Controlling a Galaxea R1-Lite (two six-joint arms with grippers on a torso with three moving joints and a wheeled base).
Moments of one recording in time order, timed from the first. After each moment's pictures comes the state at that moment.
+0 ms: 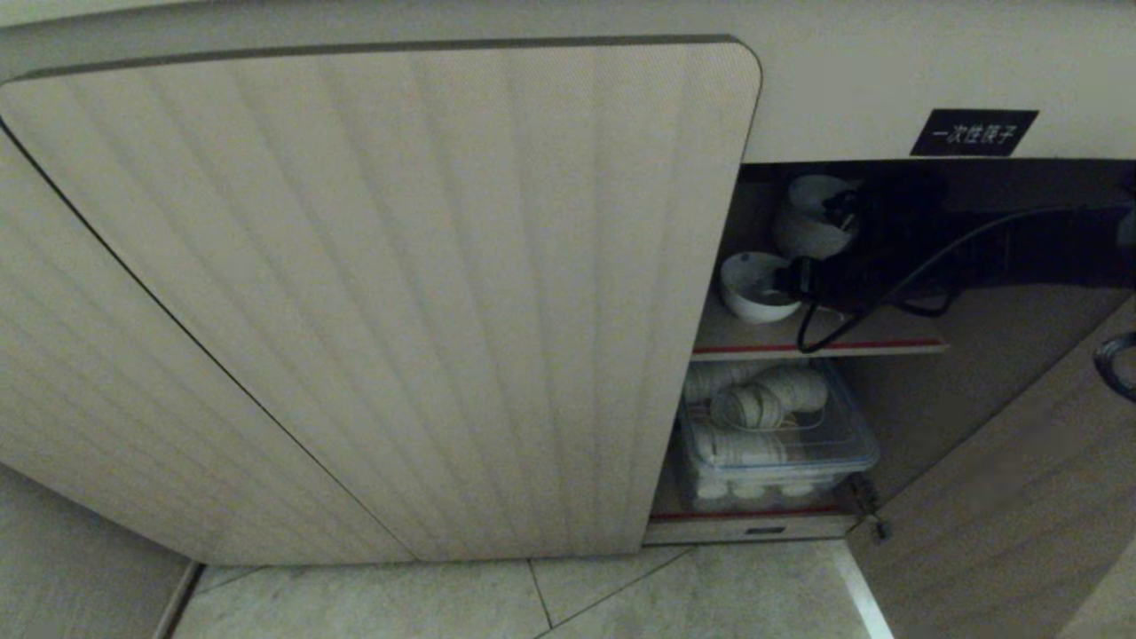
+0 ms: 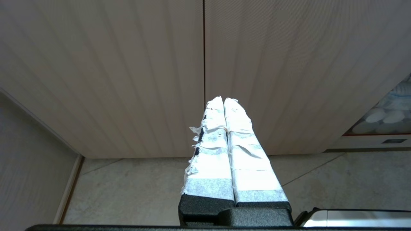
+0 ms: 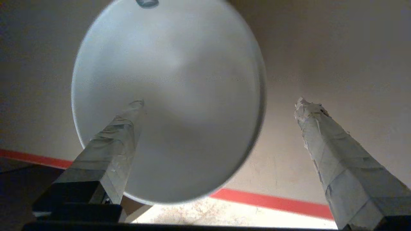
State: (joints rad) left arm 0.00 0.00 0.00 0.00 0.00 -0.02; right arm 0.09 2.17 -1.82 0.19 0.22 0.22
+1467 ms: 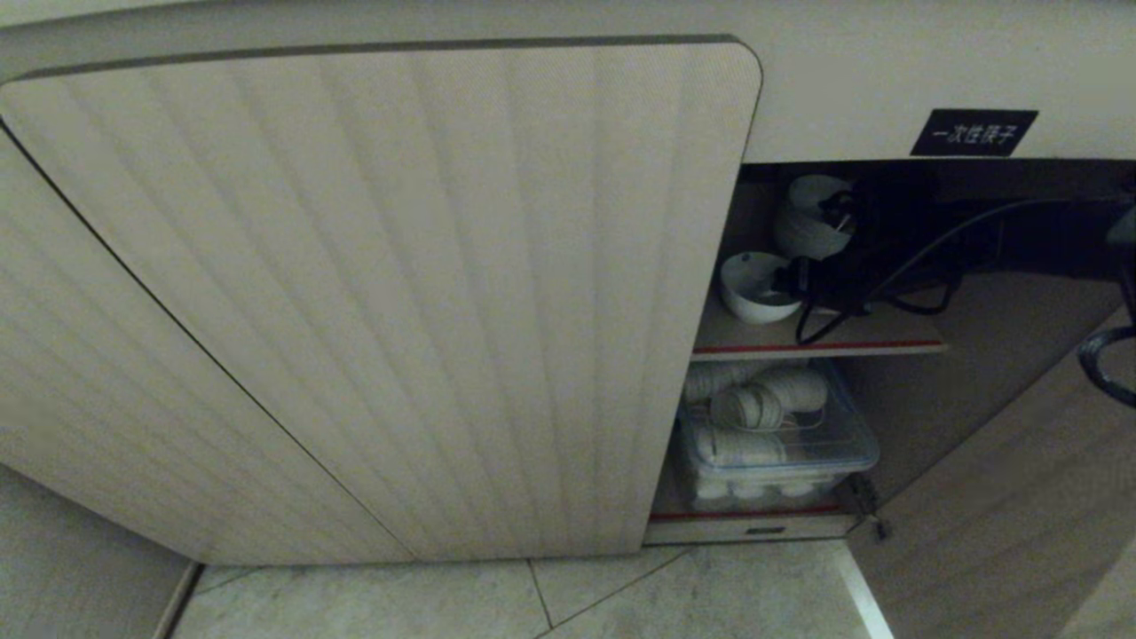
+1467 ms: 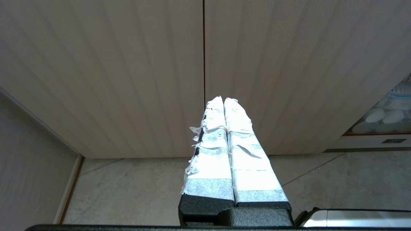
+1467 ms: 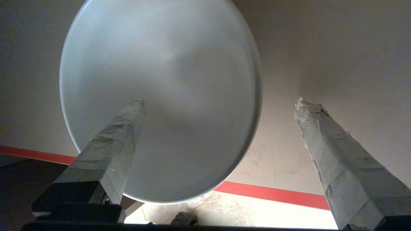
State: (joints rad) left arm 0.00 0.00 0.00 0.00 0.00 -0.02; right arm 0.09 2.21 -1.95 0.35 0.22 0.22
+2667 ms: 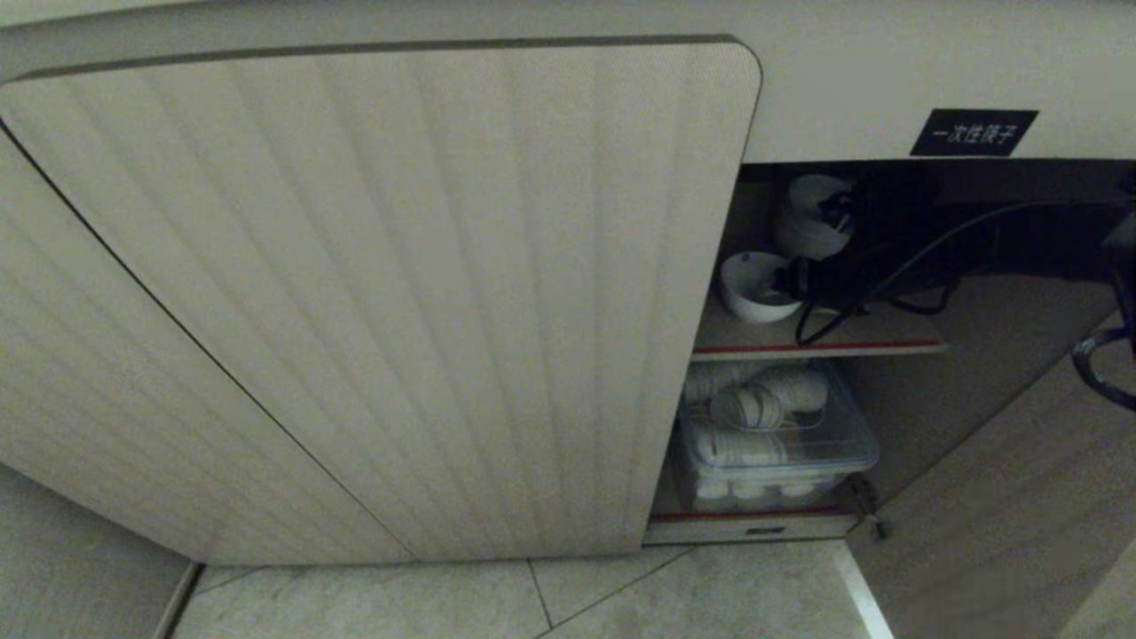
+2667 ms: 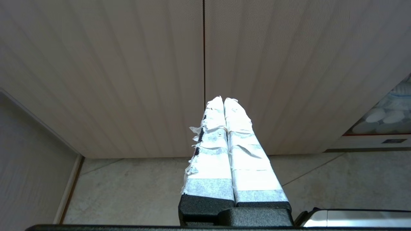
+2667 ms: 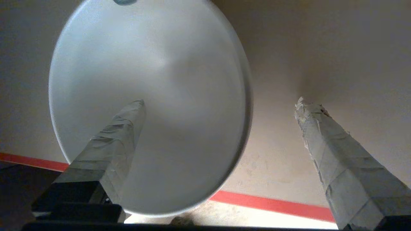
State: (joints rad) left arm 0.00 0.00 0.00 0.00 0.00 -0.02; right arm 0.08 2.23 -1.96 0.33 0.22 0.21
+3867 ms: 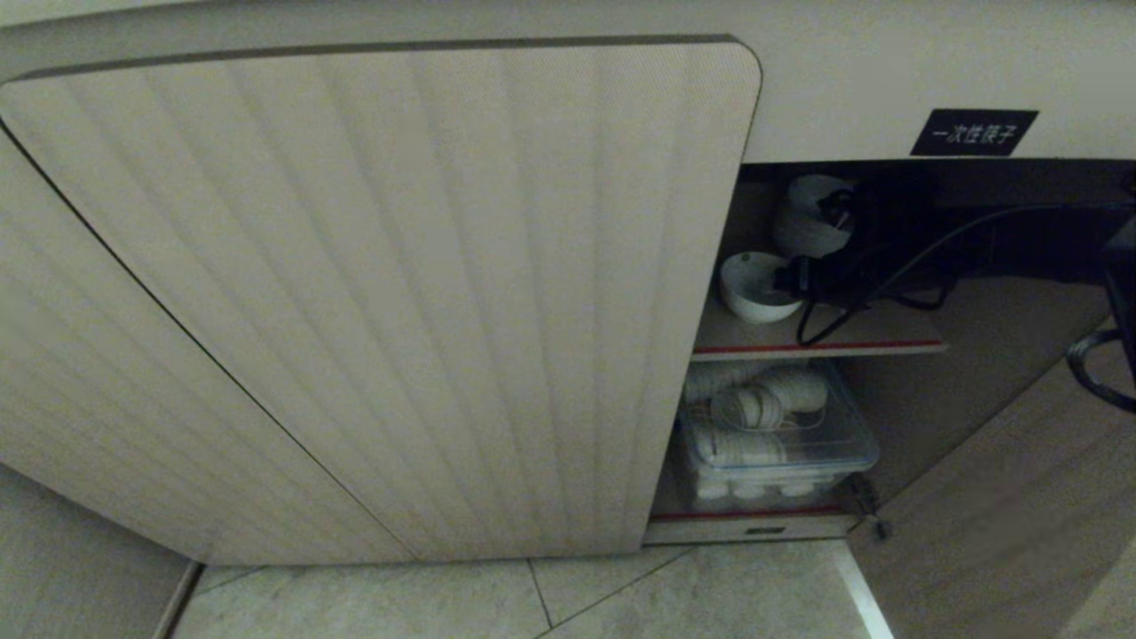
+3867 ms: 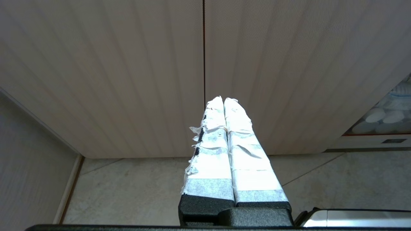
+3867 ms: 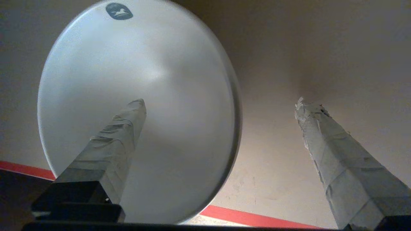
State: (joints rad) left arm 0.00 0.00 0.00 0.00 0.00 -0.02; right arm 0.07 2.25 -1.97 0.29 0.22 0.16
